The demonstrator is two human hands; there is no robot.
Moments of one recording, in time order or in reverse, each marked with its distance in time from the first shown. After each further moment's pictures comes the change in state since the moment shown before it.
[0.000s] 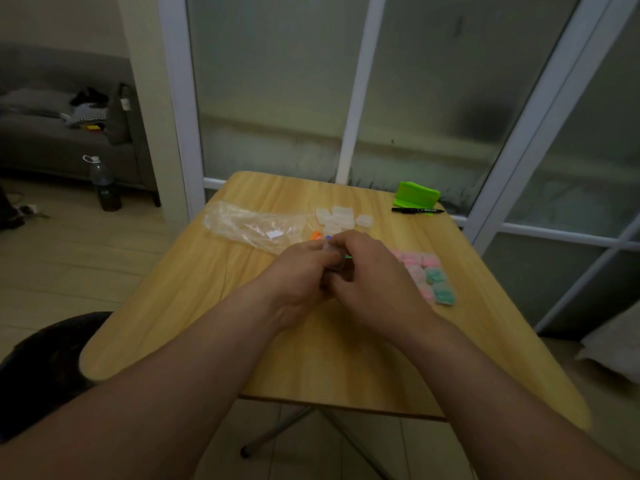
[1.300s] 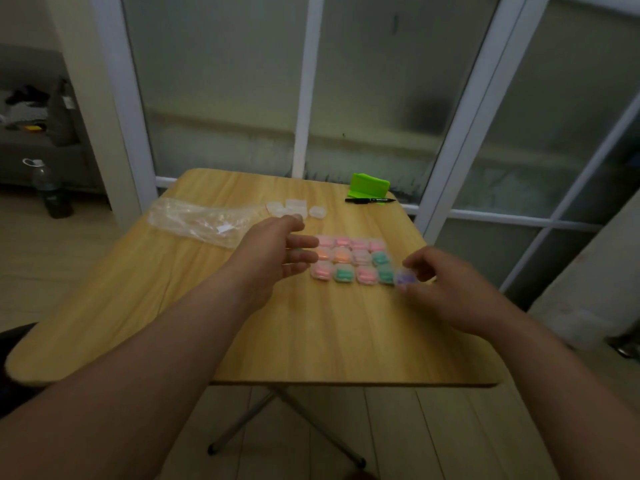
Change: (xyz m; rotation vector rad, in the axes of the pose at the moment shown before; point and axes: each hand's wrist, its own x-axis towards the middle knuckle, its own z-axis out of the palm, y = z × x) left_hand 0.007 0.003 0.037 0.079 0.162 0.061; right_hand -0.074 0.122 -0.118 -0.067 -0.170 0.372
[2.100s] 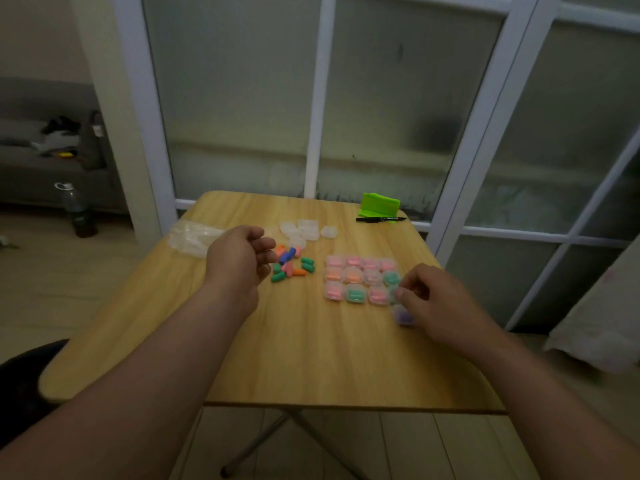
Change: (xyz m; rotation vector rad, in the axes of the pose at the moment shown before) left_hand 0.004 0.019 -0.029 -0.249 0.366 0.072; right_hand 0.005 -0.018 0.022 0.086 0.141 -0.070
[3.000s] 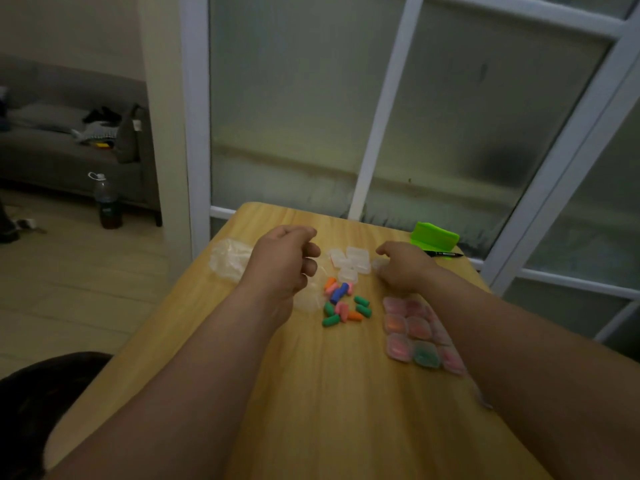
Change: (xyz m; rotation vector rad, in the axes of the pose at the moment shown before) left_hand 0.073 0.029 -0.014 0.118 -0.177 0.059; right_hand 0.233 -0.052 0.103 -0.453 -0.190 0.014
